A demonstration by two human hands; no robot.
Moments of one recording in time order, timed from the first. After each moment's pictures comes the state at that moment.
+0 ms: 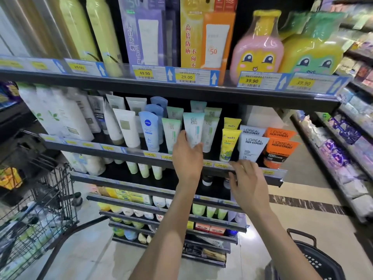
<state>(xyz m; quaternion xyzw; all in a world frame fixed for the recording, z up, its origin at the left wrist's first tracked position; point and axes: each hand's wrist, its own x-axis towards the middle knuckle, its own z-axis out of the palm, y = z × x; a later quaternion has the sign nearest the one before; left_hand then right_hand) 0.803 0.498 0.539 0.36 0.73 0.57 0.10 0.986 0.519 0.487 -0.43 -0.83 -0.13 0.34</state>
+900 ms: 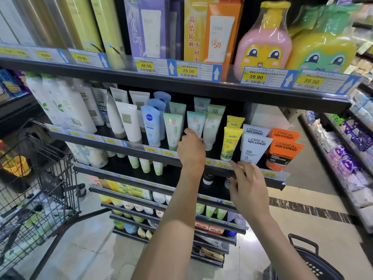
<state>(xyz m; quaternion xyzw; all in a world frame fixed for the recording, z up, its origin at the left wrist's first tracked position) 0.801 0.543 0.533 0.39 0.84 0.36 0.06 0.997 0.526 0.463 -0.41 -0.84 -0.07 0.35</state>
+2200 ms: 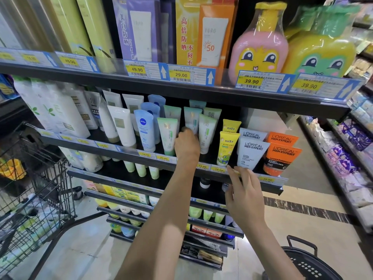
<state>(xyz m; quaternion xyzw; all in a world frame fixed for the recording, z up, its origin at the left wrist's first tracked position) 0.777 0.587 0.531 0.41 0.85 0.31 0.08 0.996 0.525 0.451 -0.42 -0.83 -0.06 0.35</state>
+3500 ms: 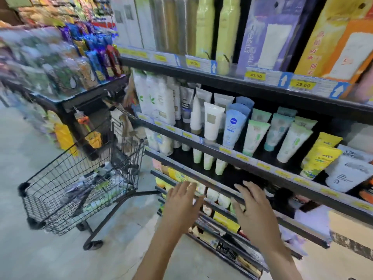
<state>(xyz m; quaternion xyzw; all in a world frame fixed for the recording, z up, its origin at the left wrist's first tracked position) 0.668 0.268 0.454 0.47 0.86 0.18 0.07 0.861 0.398 0.475 -0.37 -0.89 0.15 0.20</state>
